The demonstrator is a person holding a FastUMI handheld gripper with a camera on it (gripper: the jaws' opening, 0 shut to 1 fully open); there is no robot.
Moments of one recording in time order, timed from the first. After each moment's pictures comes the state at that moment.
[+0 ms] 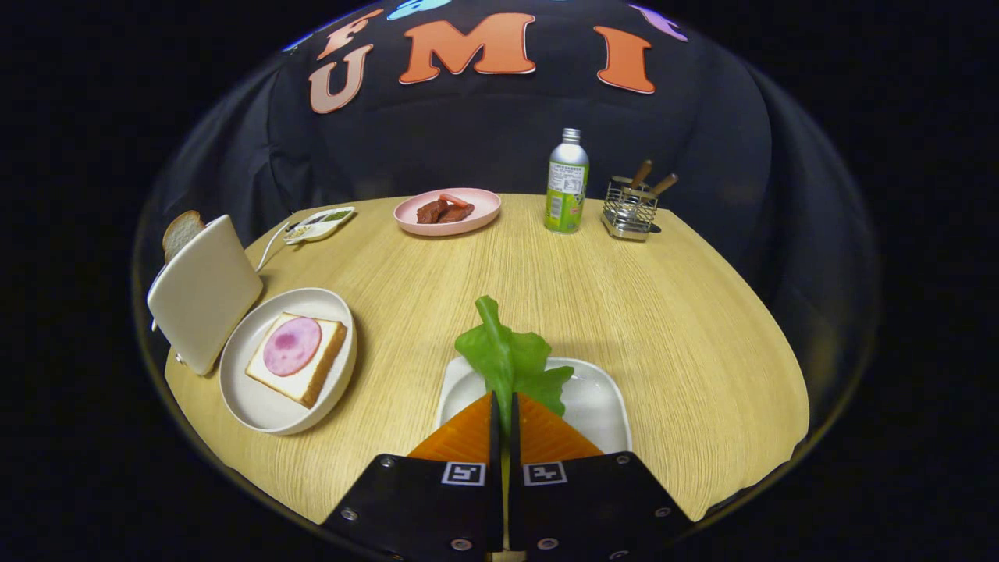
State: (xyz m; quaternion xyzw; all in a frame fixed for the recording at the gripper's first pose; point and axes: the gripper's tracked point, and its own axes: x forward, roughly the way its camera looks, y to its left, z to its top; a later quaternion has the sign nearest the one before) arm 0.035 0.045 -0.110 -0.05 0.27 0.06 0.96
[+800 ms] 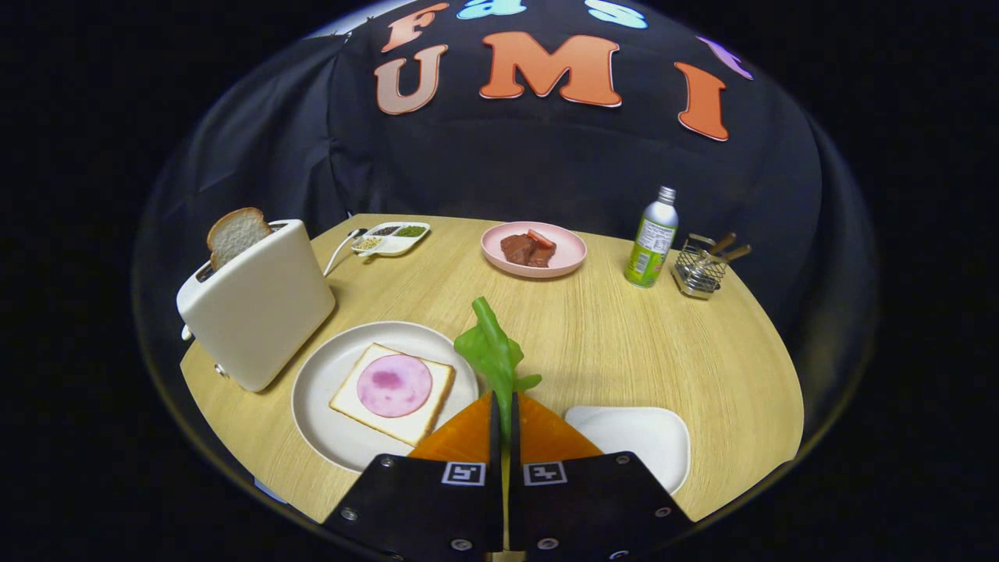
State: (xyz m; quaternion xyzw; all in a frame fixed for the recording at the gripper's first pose) arm 0.031 0.154 -0.064 -0.09 0.24 0.14 0.96
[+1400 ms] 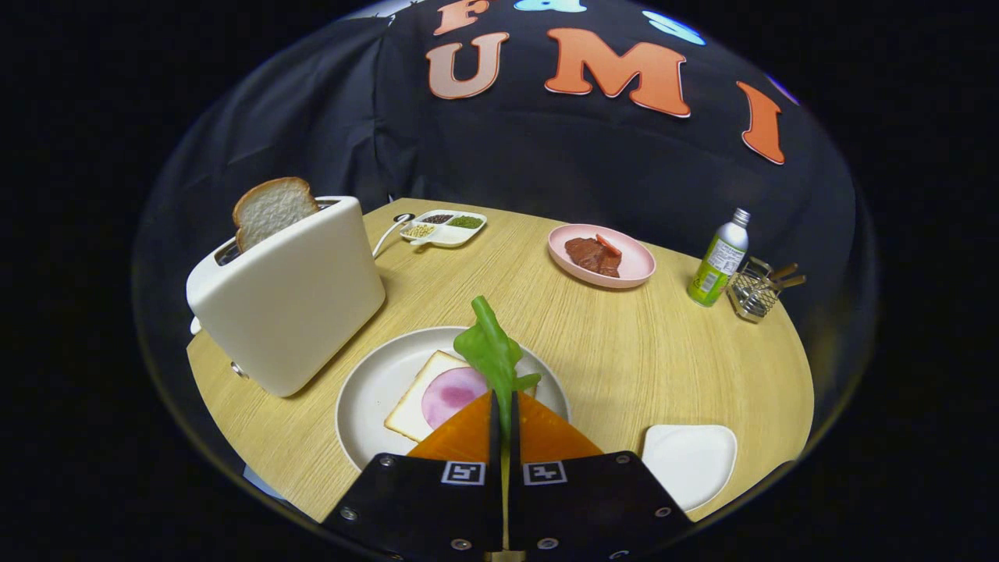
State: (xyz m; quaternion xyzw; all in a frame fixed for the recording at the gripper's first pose) arm 0.028 0.229 -0.084 -0.13 0.25 0.20 0.94
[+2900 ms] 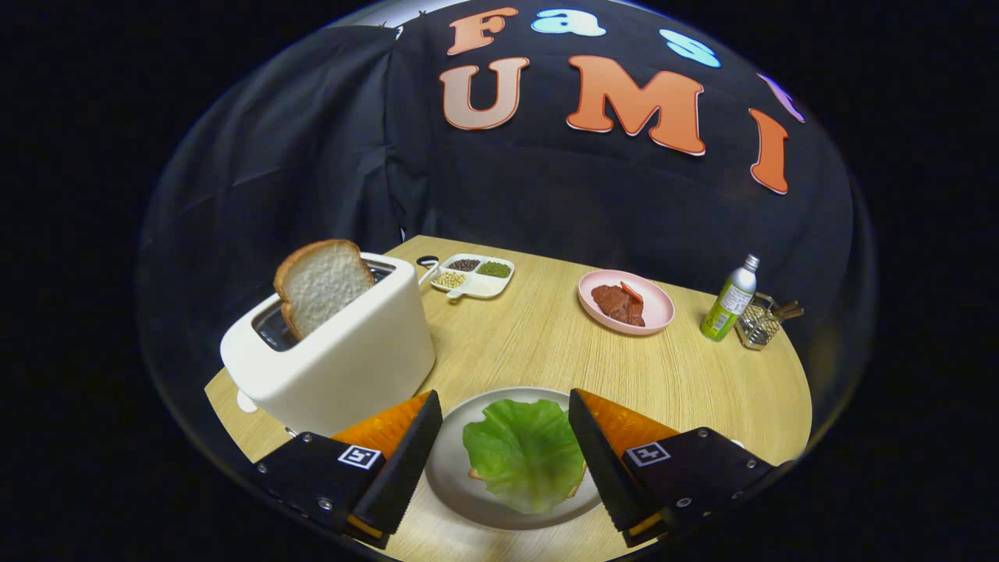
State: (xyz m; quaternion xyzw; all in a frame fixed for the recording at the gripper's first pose) arm 0.013 0.315 -0.008 -0.11 0.18 0.19 0.96
